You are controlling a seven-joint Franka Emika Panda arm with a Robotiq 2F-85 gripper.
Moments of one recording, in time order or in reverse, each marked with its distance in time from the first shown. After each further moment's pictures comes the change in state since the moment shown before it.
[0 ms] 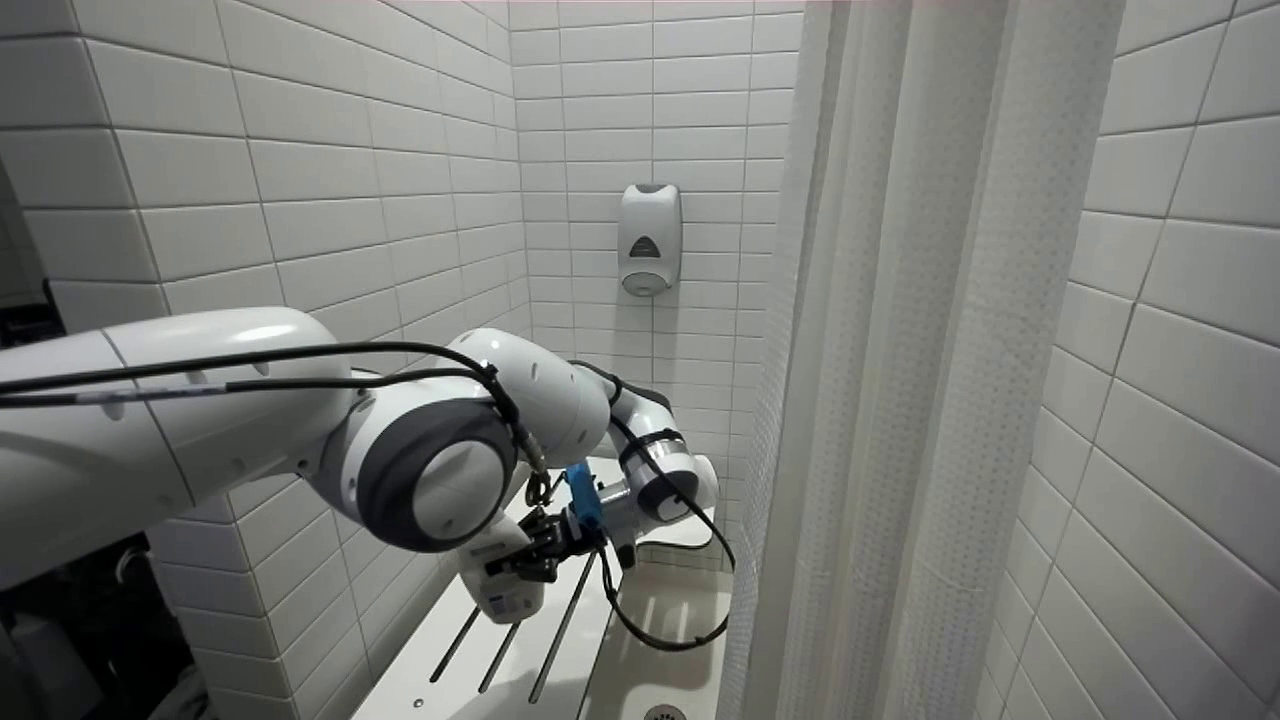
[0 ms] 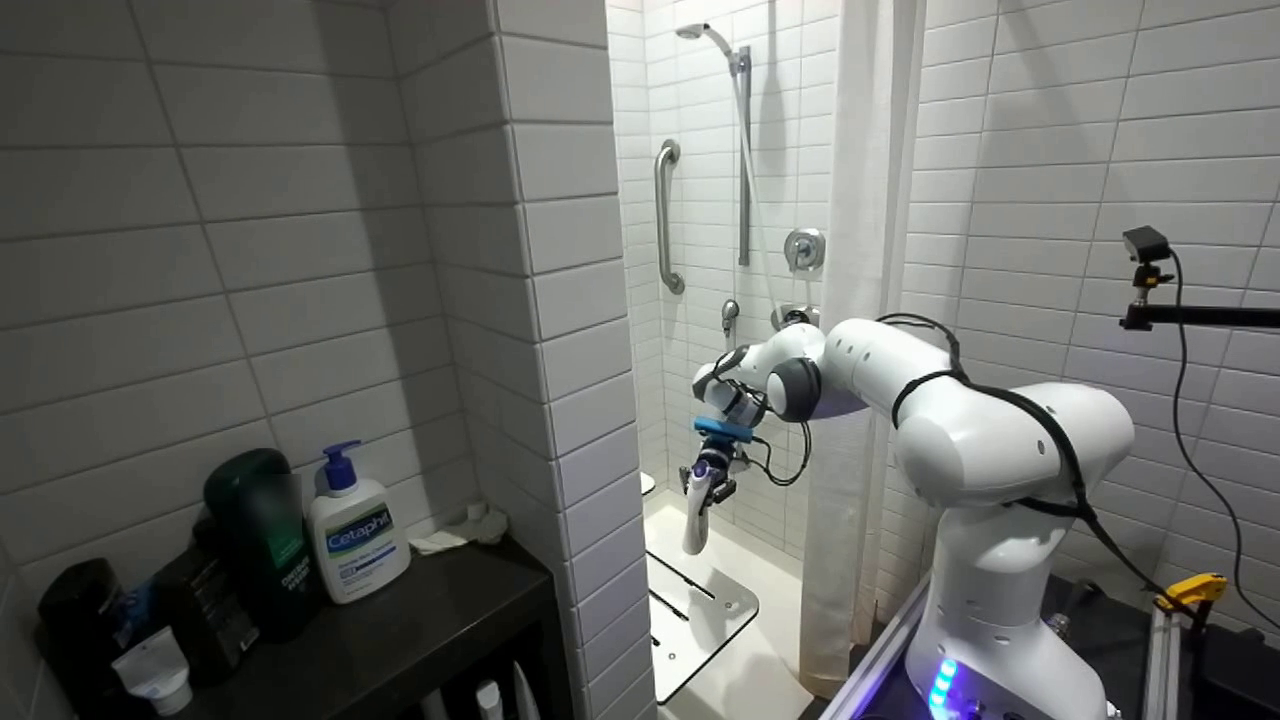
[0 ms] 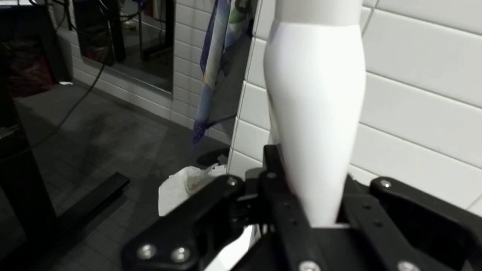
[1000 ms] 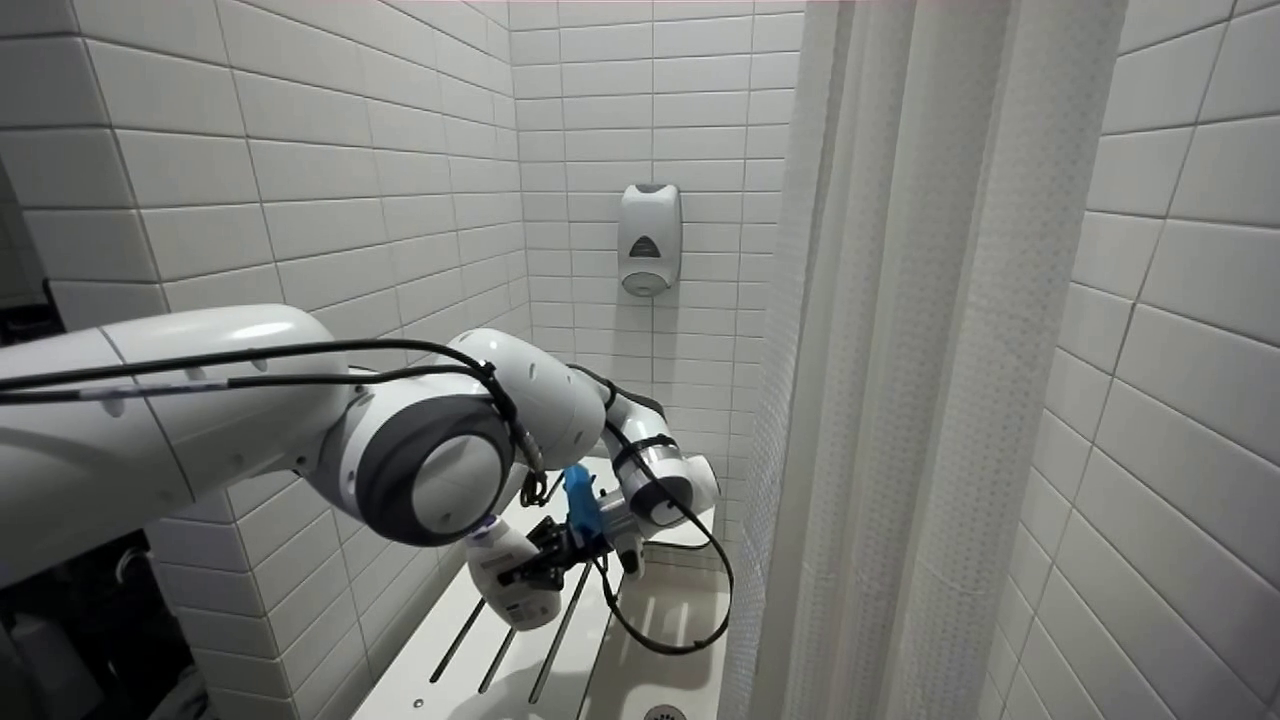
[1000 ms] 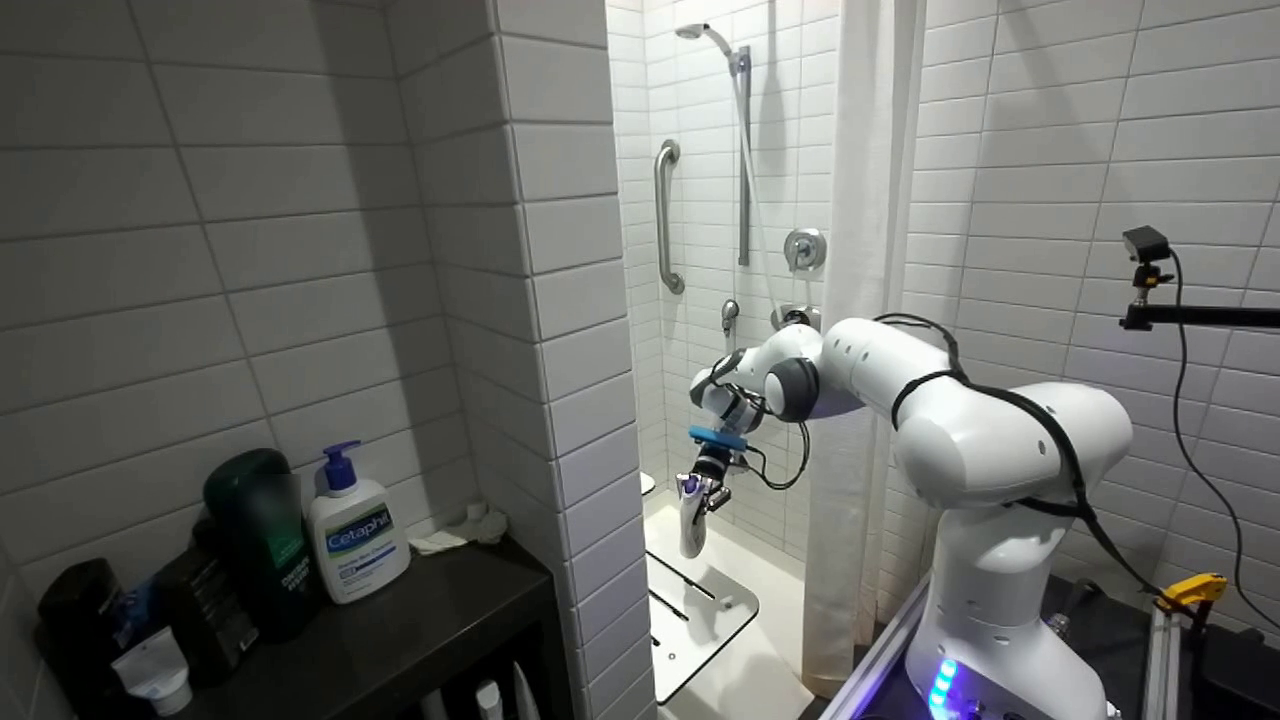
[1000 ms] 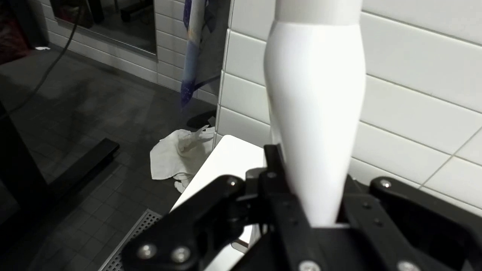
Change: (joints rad) arm 0.016 -0.005 -0.005 -0.036 -0.001 0.164 0.013
